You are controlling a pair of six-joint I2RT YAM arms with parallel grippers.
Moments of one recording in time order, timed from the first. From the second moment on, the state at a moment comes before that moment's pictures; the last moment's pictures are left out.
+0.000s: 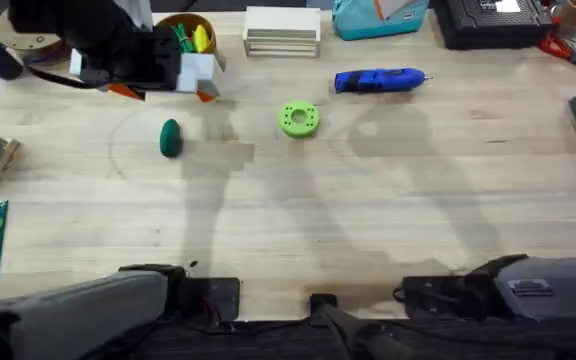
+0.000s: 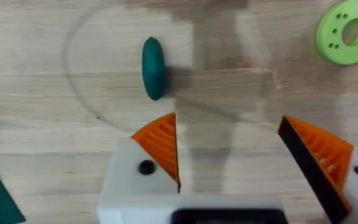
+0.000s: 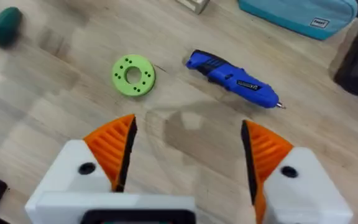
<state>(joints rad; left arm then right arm) -0.04 1.41 1.42 -1.29 0.01 -0.03 0.36 1.55 1.94 -1.35 -0.03 -0.11</state>
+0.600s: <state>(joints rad) -0.01 1.69 1.42 -1.25 -0.05 0.00 0.36 1.55 1.94 -1.35 -0.03 -0.11</state>
